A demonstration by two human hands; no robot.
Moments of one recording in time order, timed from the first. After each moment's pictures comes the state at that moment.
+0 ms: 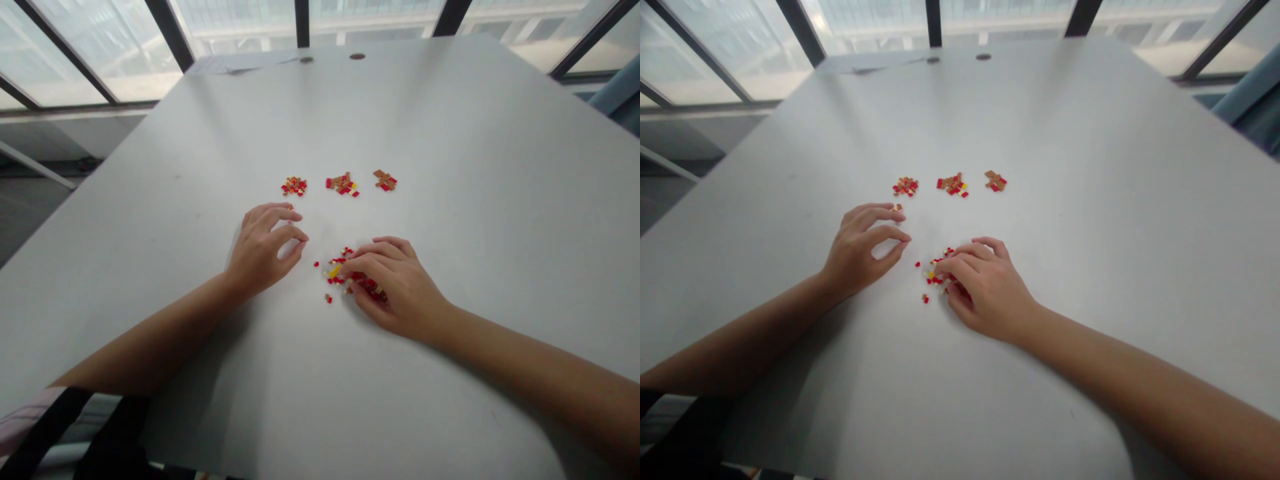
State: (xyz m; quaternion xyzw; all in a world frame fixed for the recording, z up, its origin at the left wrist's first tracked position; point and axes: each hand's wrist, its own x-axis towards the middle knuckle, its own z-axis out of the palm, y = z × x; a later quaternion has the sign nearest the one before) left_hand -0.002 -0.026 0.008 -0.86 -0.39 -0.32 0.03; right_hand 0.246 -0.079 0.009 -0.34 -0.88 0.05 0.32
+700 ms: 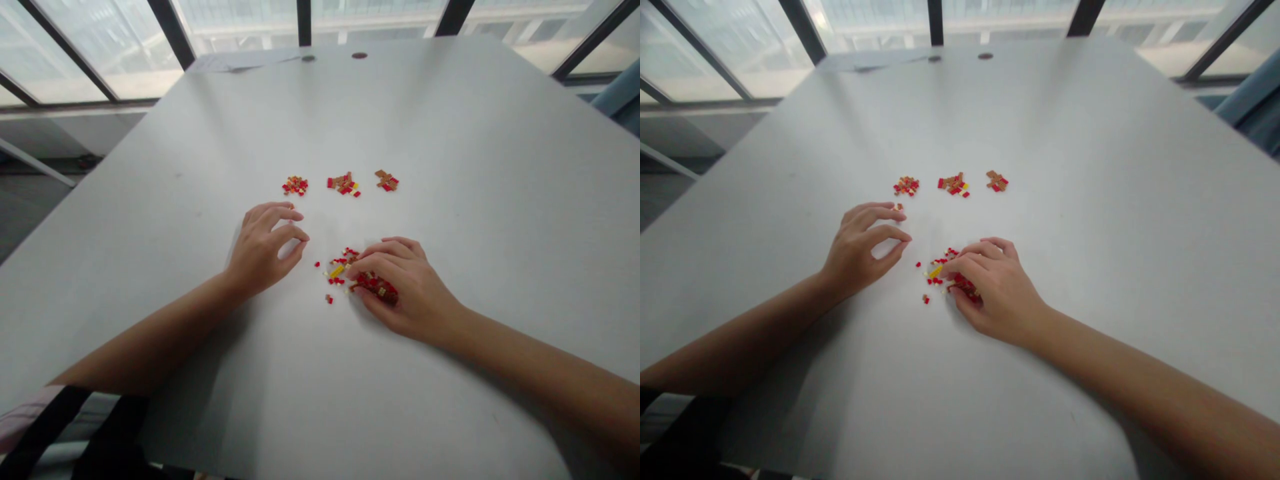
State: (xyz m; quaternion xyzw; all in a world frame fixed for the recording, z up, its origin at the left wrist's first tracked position) left_hand -0.003 -0.026 0.007 -0.86 -0.39 -0.32 0.04; right_hand 0.253 -0.081 0.009 -0.37 -0.87 0.08 0.32
